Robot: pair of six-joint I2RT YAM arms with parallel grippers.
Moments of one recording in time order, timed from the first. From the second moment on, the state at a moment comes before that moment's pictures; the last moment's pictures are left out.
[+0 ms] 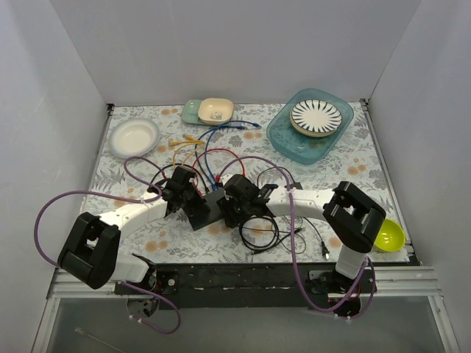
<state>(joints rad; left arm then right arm) -0.50 1.34 0.66 -0.32 0.05 -1.09 1.02 1.75 1.04 -0.26 -0.07 0.34</state>
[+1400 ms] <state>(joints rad) -0.66 1.07 0.43 -0.19 0.22 -1.20 1.03 1.77 1.00 -0.10 0.06 0.51</state>
